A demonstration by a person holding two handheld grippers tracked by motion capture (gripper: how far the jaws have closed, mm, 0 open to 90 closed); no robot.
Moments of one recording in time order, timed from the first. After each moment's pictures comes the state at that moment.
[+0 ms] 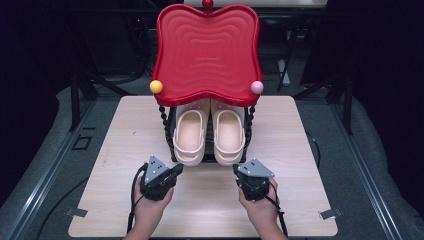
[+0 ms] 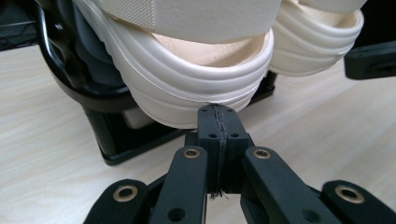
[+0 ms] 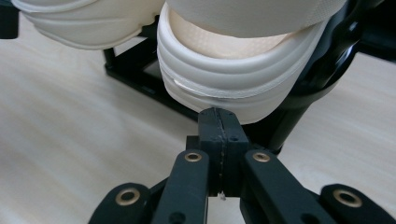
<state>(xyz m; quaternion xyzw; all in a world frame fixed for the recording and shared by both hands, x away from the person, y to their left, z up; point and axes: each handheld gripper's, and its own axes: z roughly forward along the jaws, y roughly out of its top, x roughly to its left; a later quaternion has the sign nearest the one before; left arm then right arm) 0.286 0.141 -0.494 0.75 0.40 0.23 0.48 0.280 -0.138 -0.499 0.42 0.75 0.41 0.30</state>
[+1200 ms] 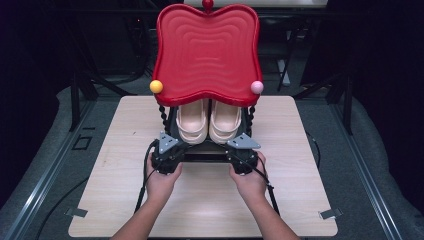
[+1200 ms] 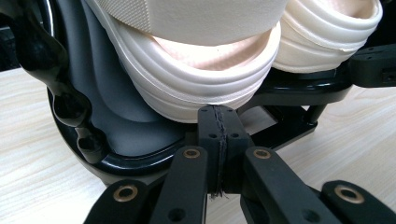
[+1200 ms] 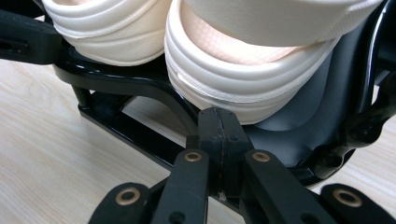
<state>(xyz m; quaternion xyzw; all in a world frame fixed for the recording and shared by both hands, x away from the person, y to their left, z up) 0.347 0.120 -0.485 0.74 0.43 0.24 0.46 0.340 -0.116 -0.481 0.43 0.75 0.41 0.30</state>
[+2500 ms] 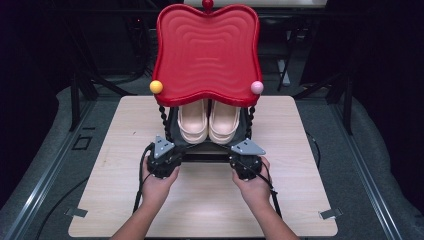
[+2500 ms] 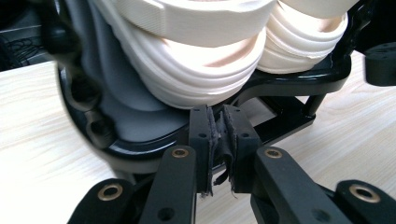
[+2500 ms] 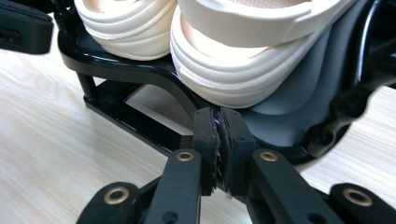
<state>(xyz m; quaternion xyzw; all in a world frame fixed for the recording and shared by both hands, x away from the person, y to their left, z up) 0.332 0.136 -0.485 0.74 0.42 0.25 0.46 0.324 -0.125 -0.484 0.42 0.75 0.42 0.30</state>
